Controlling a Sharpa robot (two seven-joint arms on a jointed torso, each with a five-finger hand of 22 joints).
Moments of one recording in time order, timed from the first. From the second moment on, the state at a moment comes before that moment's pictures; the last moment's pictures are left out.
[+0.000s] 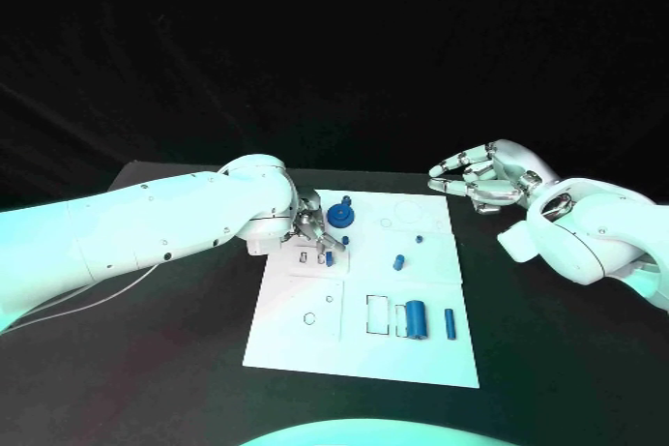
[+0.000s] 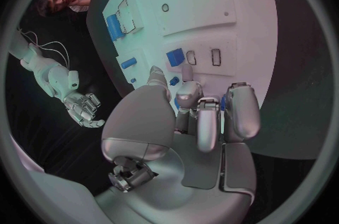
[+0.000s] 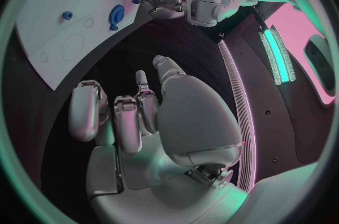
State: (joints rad) left arm 1.32 -0.66 -0.06 1.44 -1.04 0.21 -0.70; left_hand 1.18 0.04 -0.21 0.29 0.05 0.99 0.07 0.45 0.51 1.31 0.00 1.16 1.09 1.47 -0.07 1.57 1.31 0.08 1.39 0.03 1.41 1.23; right arm 1.35 -0.95 -0.14 1.64 -0.64 -0.42 0.10; right_hand 1.35 -0.09 0.08 0.13 0.45 0.97 0.14 0.15 0.34 1.41 0.06 1.41 1.31 1.46 -0.01 1.54 1.31 0.07 1.38 0.10 1.29 1.31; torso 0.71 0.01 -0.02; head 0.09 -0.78
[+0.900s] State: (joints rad) left arm 1.31 -0.65 -0.06 1.43 -1.03 0.22 -0.70; left_hand 1.17 -0.02 -0.01 0.29 0.05 0.99 0.07 0.44 0.55 1.31 0.00 1.16 1.10 1.47 -0.07 1.57 1.31 0.08 1.39 0.04 1.42 1.24; right arm 1.35 -0.95 -0.14 1.64 -0.64 -0.43 0.10; right_hand 1.36 -0.09 0.08 0.13 0.45 0.95 0.14 0.14 0.34 1.16 0.06 1.09 1.03 1.46 -0.01 1.44 1.31 0.10 1.27 0.10 1.10 1.21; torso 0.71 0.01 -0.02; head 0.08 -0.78
